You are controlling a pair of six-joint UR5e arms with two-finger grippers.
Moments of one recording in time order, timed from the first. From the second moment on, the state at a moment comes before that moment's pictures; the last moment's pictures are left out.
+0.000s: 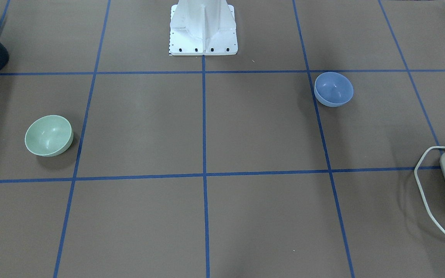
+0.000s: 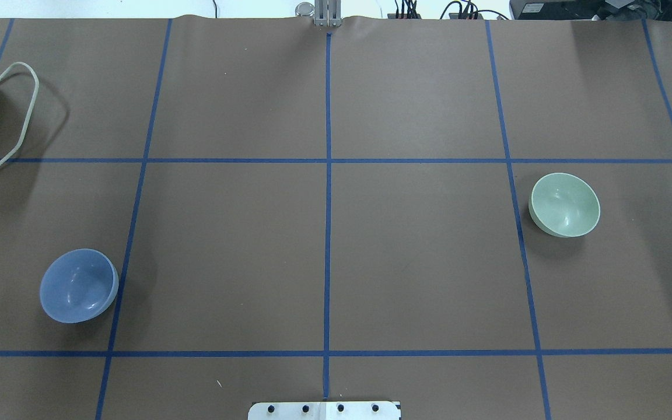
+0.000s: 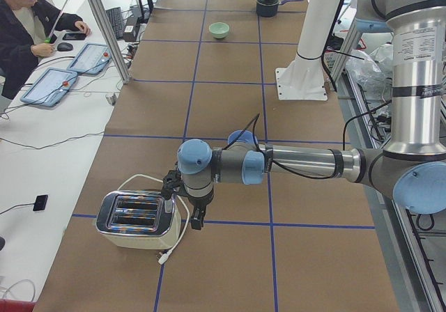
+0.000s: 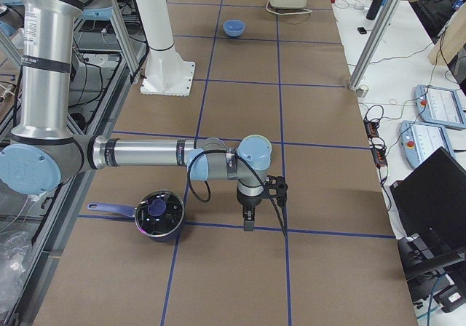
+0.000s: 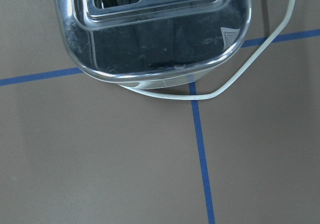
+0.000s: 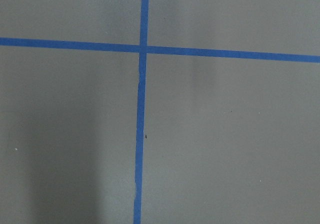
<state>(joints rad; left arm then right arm) -1.56 -1.48 -1.72 -1.55 -2.31 0.14 1.49 -1.71 1.74 -1.53 2.22 0.08</state>
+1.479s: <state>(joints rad) -1.49 -1.43 -1.78 -2.18 -2.40 -0.04 1.38 -1.67 1.75 -1.13 2.25 0.15</state>
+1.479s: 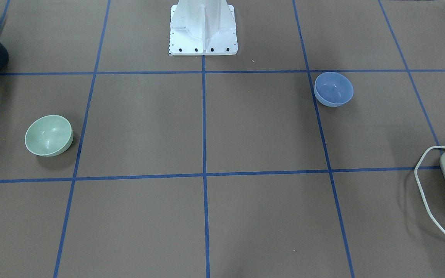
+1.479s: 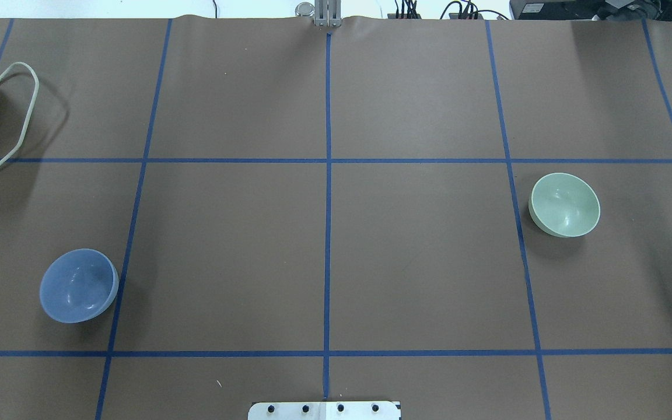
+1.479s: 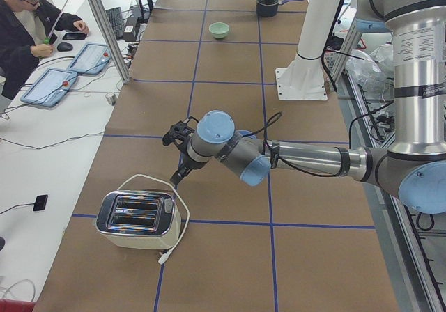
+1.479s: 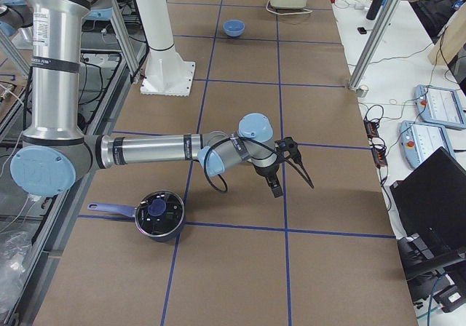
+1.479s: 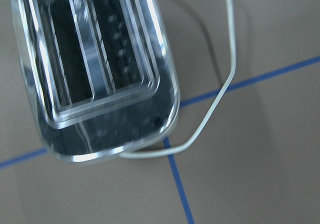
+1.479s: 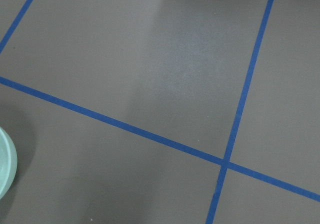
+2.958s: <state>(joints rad) -0.73 -1.32 -1.82 -2.50 -2.04 -0.81 1.36 -1.67 1.74 -1.13 2.24 0.18</state>
